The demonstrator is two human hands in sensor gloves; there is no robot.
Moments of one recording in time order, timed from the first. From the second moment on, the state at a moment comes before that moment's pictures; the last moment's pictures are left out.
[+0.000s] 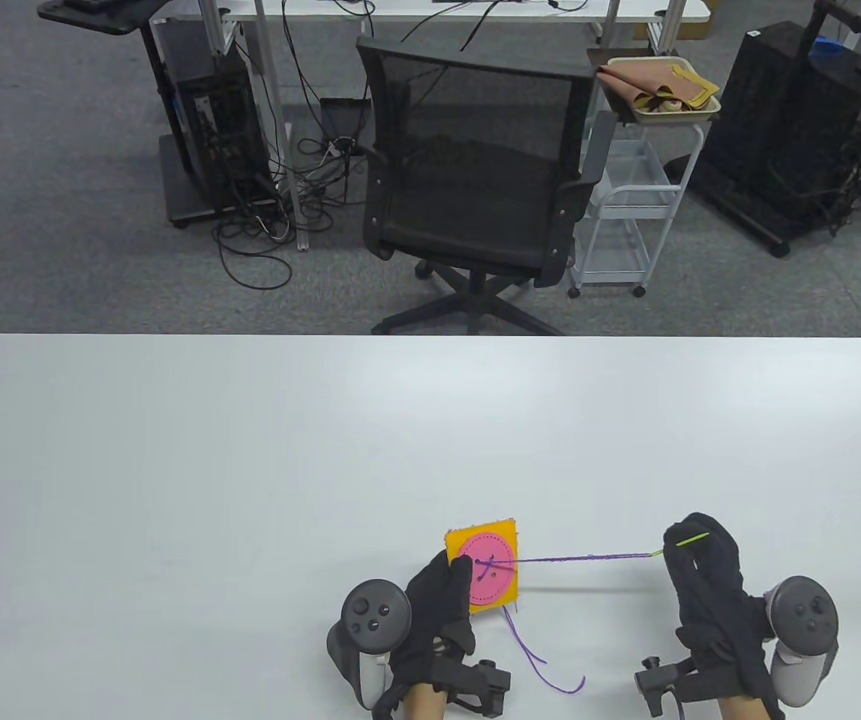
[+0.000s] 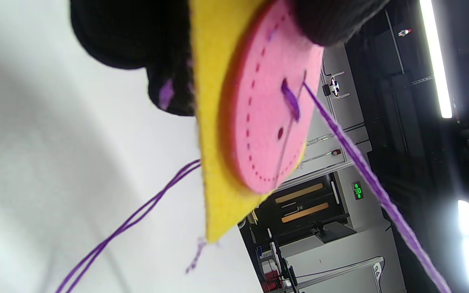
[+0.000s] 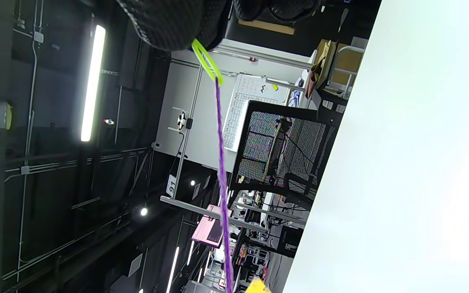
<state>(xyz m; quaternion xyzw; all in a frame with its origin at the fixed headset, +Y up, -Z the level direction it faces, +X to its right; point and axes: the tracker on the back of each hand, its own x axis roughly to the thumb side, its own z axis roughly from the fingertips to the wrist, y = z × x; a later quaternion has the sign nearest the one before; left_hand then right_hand) -0.056 -0.750 -0.273 0.06 0.02 0.57 0.82 0.292 -0.697 -0.271 0.01 -0.09 0.78 0.62</state>
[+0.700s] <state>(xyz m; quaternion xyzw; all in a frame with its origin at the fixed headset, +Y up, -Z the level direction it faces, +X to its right) -0.052 -0.748 -0.268 0.08 0.00 0.60 0.80 0.284 -0.697 -0.271 0.01 -0.09 0.79 0.61</state>
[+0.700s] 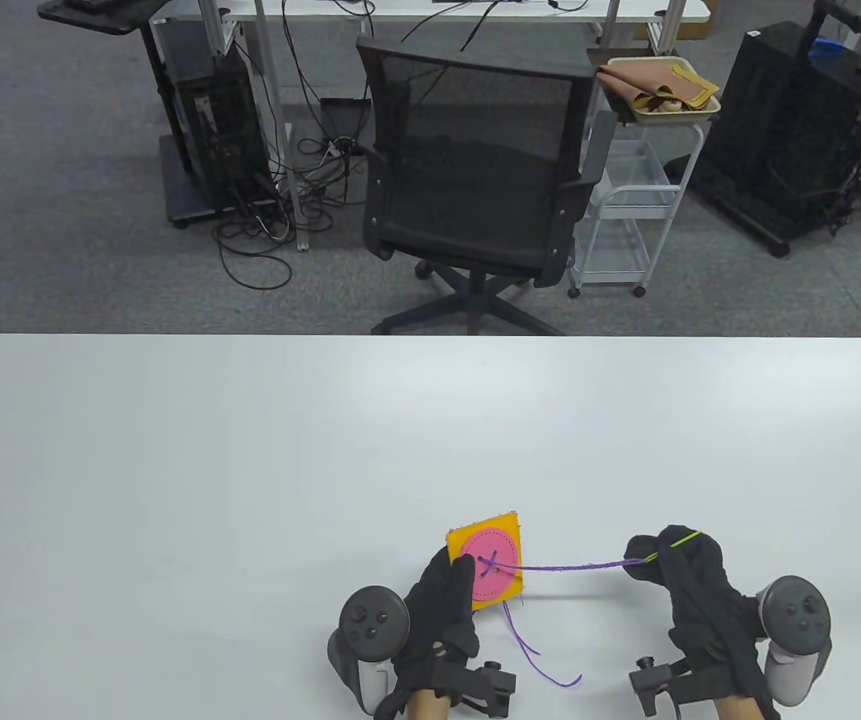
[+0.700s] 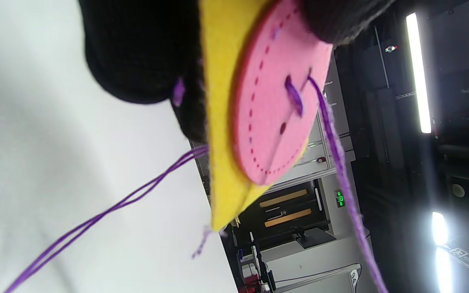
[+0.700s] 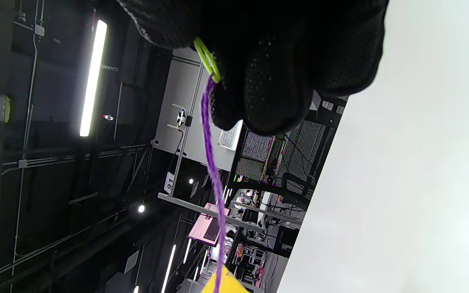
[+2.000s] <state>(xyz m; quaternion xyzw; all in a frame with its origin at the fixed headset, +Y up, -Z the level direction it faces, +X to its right) -0.015 -0.736 -0.260 0.07 -0.08 0.53 0.84 0.214 -0.699 -0.247 0.14 -0.13 0.93 0.32</state>
